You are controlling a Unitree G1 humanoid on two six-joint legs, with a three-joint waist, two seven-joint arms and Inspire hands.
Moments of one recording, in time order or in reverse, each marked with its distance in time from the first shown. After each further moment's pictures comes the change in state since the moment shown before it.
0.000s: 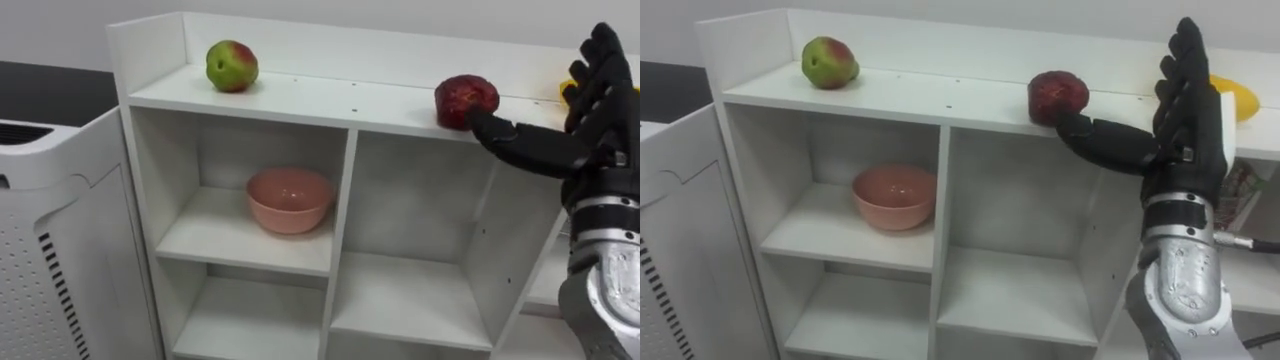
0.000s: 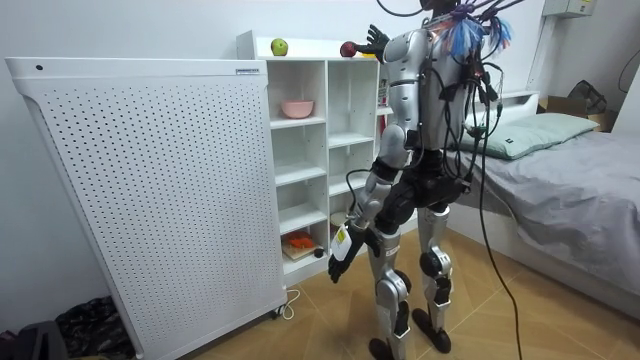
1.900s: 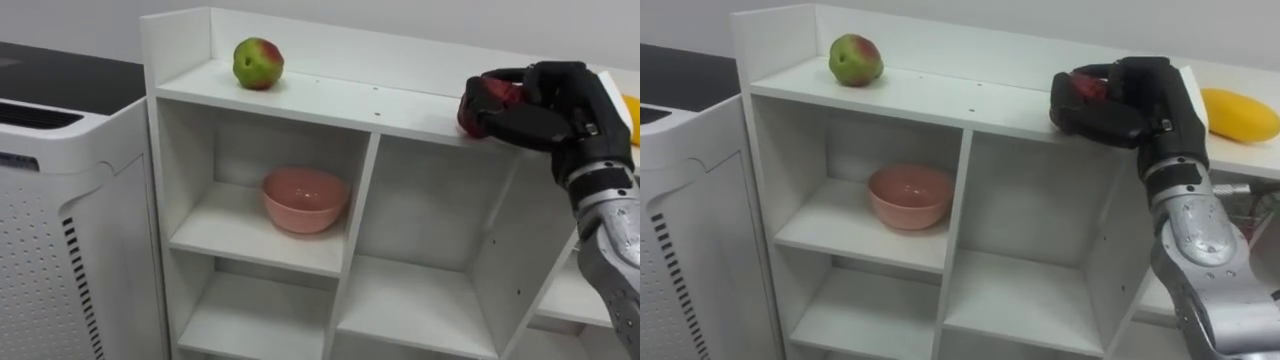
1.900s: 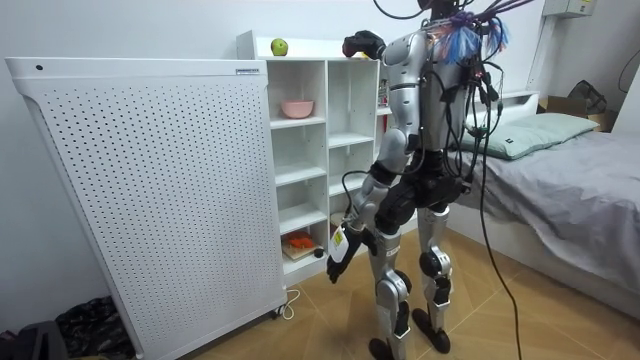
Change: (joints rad) left arm 0.004 0.045 0.020 -0.070 -0.005 0.017 -0.085; right arm -0.158 -0.142 0.040 0.242 0.038 0.036 0.205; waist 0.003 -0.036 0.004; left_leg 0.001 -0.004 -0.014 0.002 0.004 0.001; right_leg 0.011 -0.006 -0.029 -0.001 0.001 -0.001
